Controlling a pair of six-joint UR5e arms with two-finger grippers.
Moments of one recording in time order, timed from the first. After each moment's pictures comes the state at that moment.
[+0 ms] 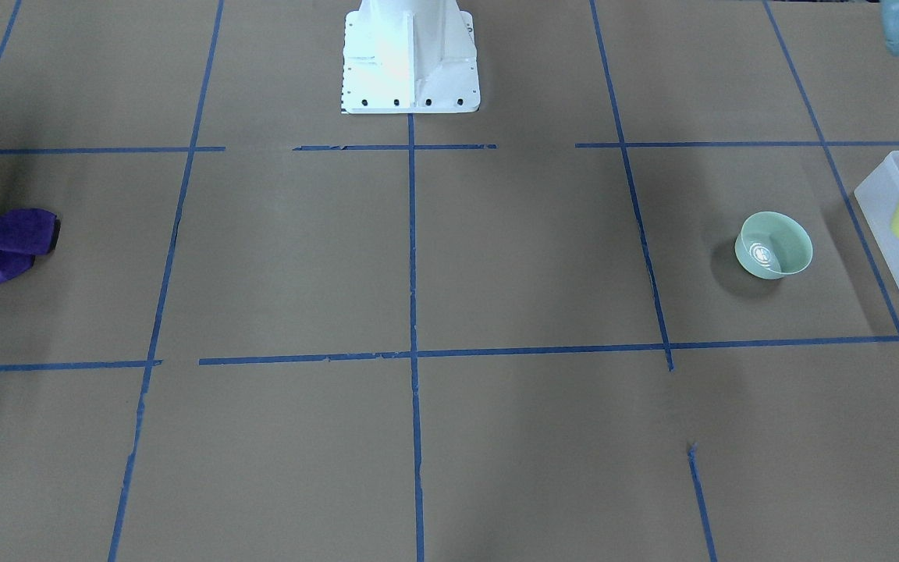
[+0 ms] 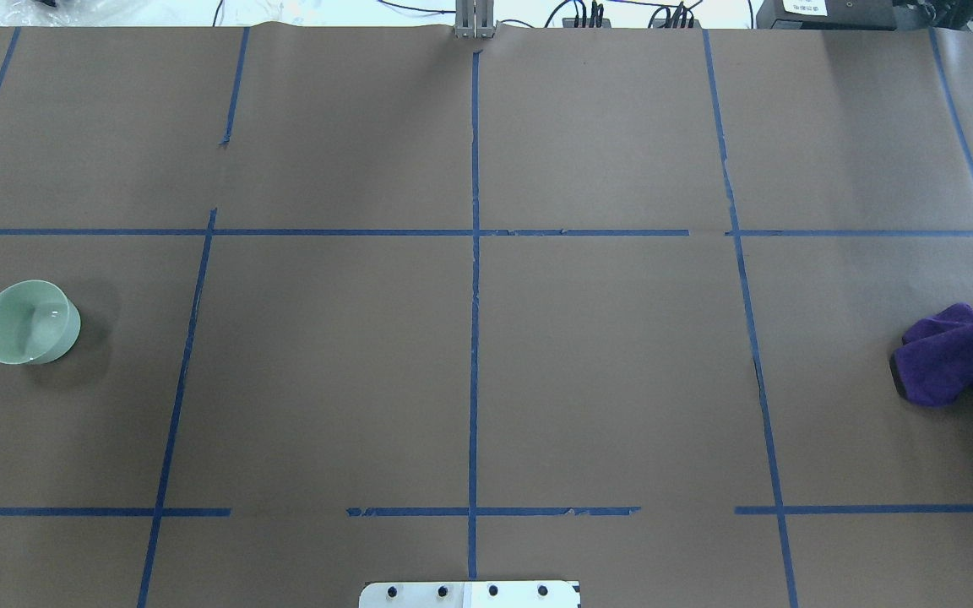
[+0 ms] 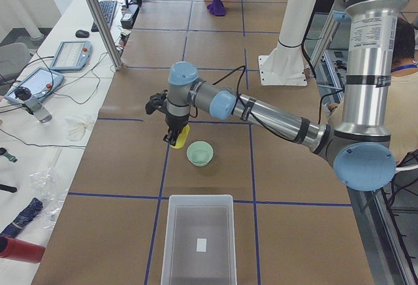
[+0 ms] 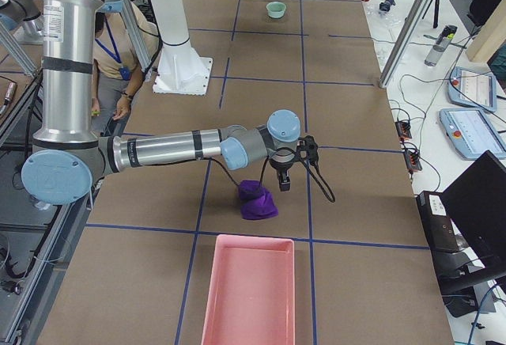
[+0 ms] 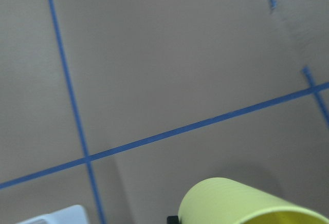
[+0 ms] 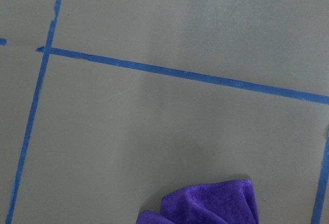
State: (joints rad) left arm -1.43 -1.56 -1.85 -1.65 -2.17 0.07; right arm 1.32 -1.66 1.79 -1.30 2.43 0.27
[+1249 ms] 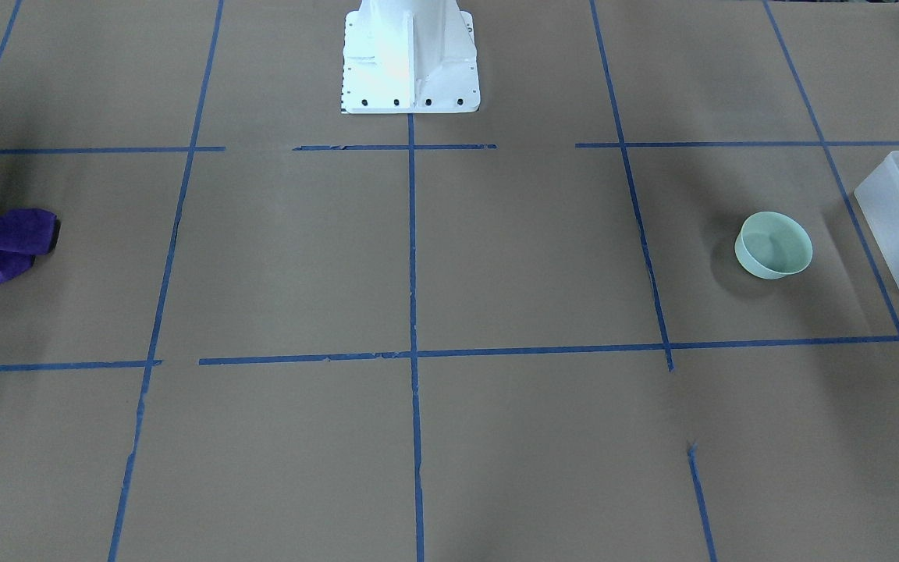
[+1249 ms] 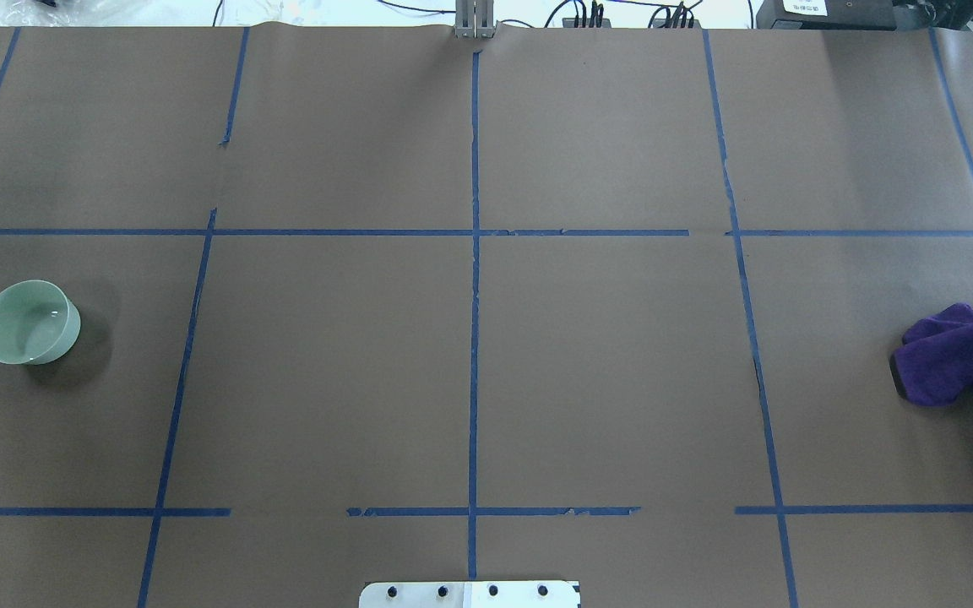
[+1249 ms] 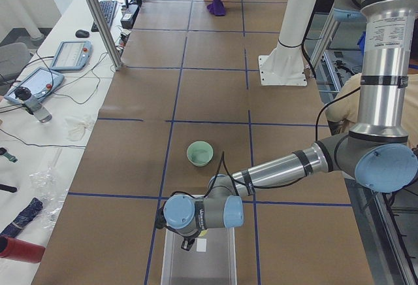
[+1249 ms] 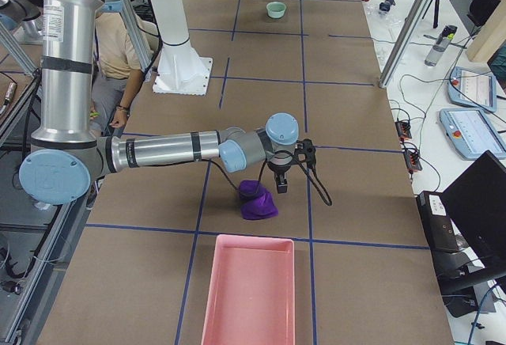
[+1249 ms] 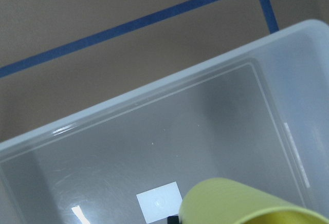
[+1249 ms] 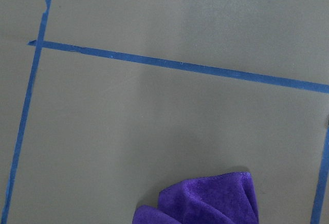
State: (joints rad) left arm -1.58 -1.56 -1.16 -1.87 -2.42 0.41; right arm 1.31 -1.67 1.78 -1.29 2.43 0.28
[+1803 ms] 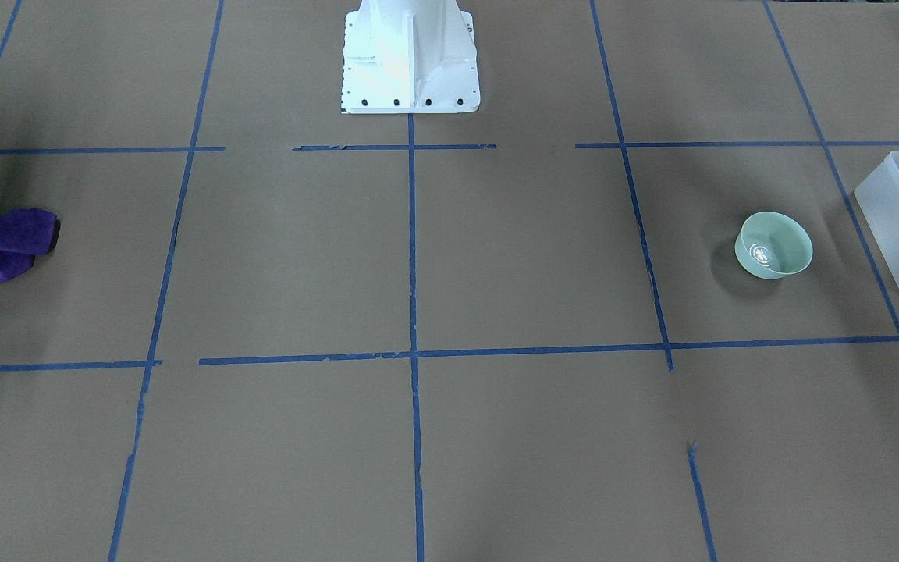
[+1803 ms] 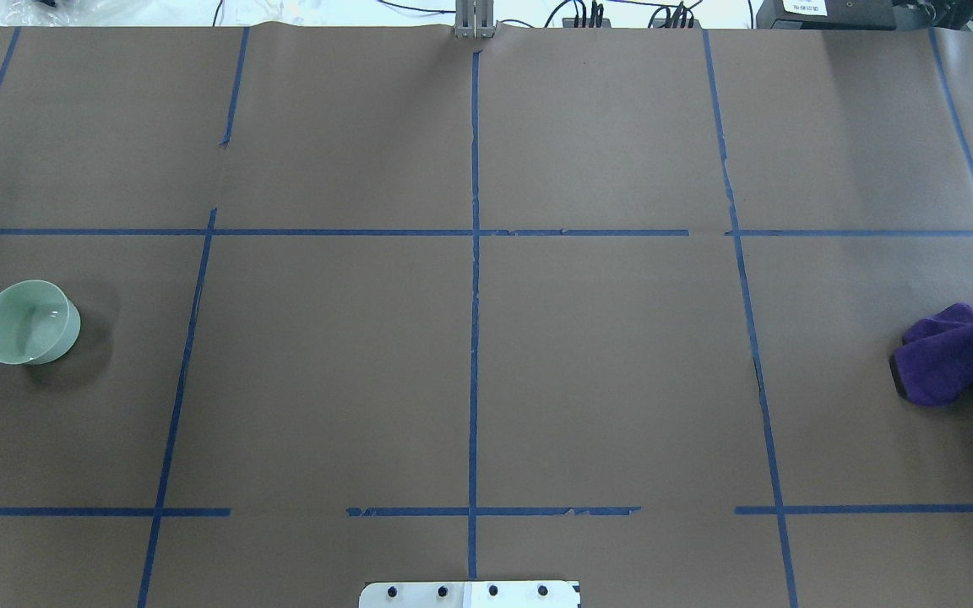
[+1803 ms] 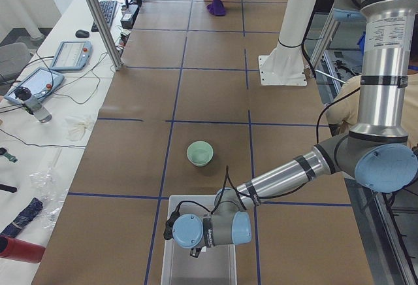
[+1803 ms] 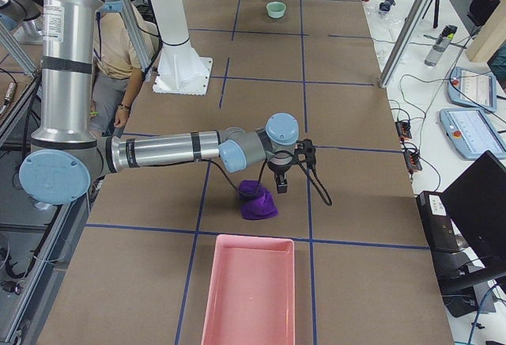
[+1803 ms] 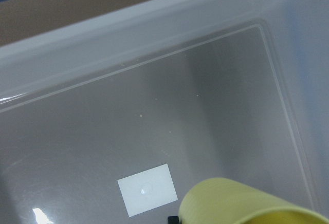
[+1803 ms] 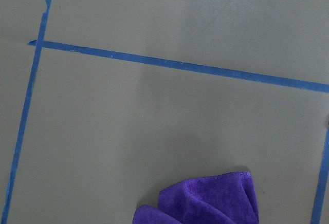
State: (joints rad) left arm -1.58 -1.56 -1.06 -1.98 -2.50 0.42; right arm 1.31 -1.67 1.78 -1.29 2.43 0.28
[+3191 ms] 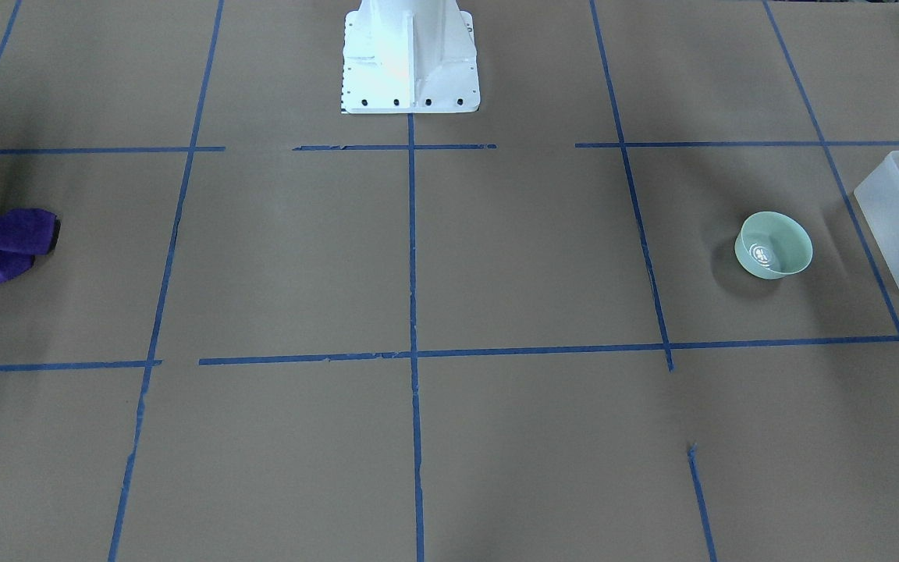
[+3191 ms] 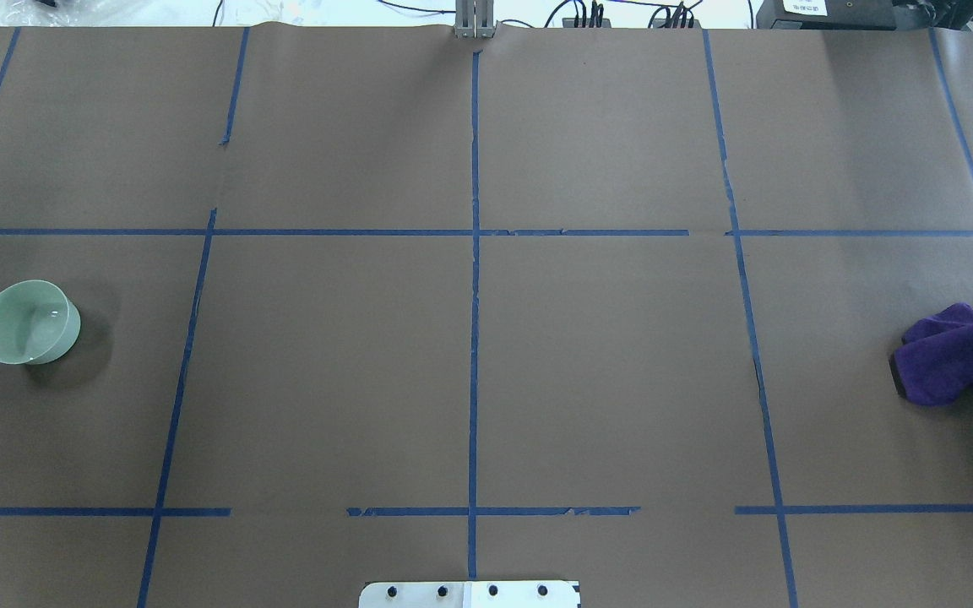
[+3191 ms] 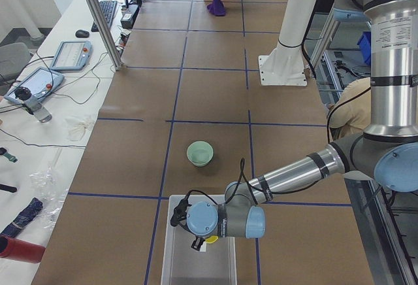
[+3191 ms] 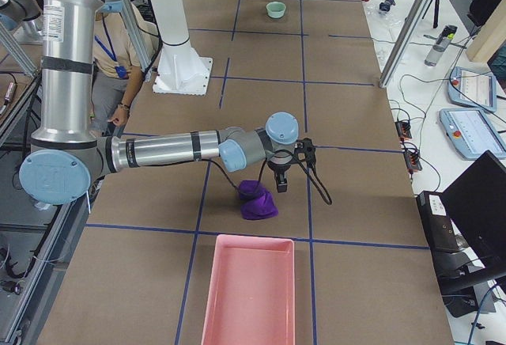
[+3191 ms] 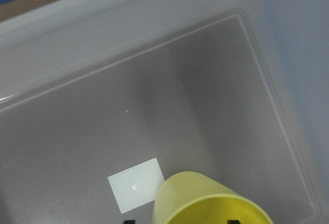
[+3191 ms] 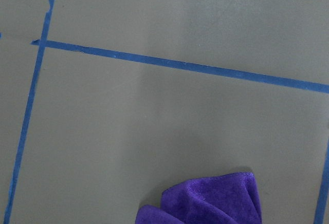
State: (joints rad) left arm -1.60 -1.44 -1.30 -2.02 -2.47 0.41; right arm 1.31 -1.67 1.78 -1.29 2.43 0.28
